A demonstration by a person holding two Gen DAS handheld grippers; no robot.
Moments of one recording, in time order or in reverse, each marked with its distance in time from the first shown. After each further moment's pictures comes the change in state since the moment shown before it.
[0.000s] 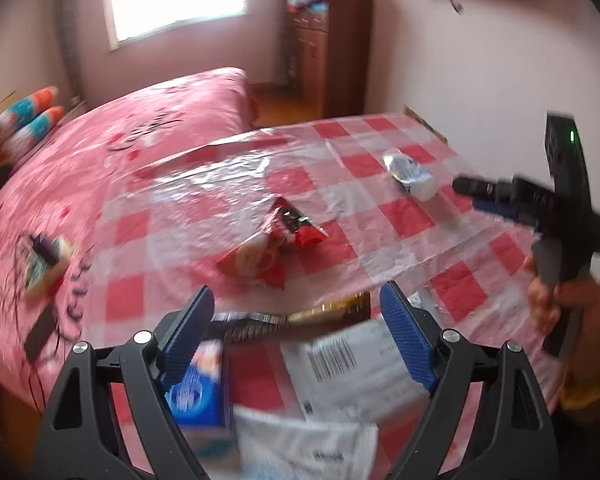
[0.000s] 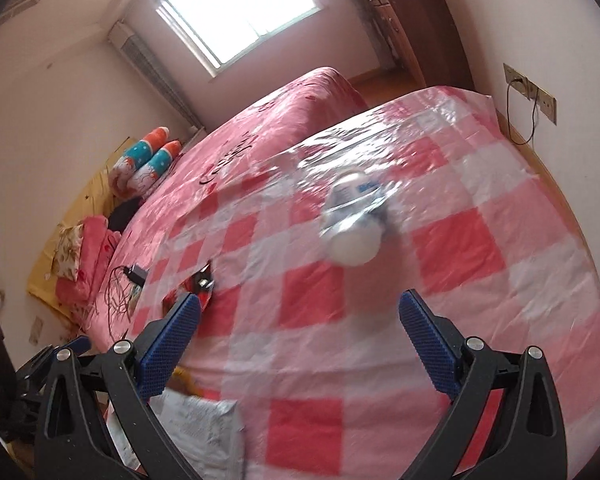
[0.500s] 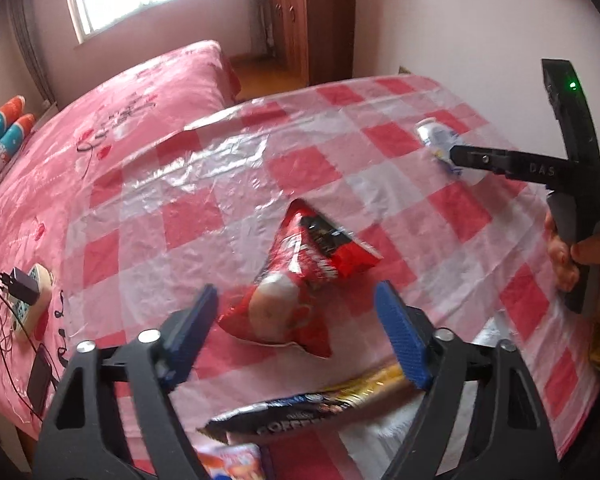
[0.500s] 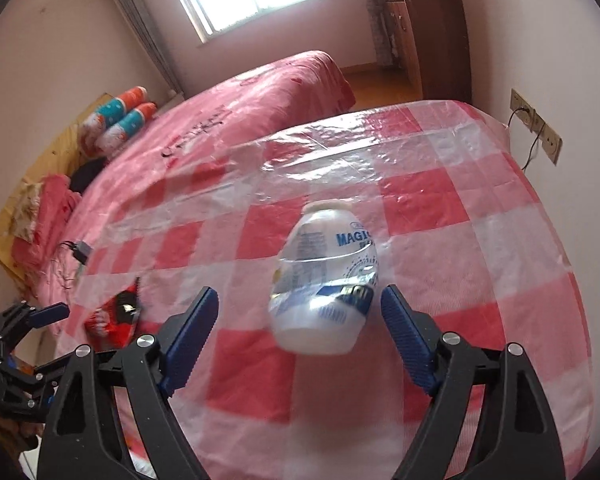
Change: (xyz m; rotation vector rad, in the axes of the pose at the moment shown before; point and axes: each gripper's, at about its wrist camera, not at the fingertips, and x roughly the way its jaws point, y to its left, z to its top) left arm 0.085 0.029 0.031 0.069 0.130 -0.028; right arm 0.077 0.001 0.038 -0.143 0.088 -0.161
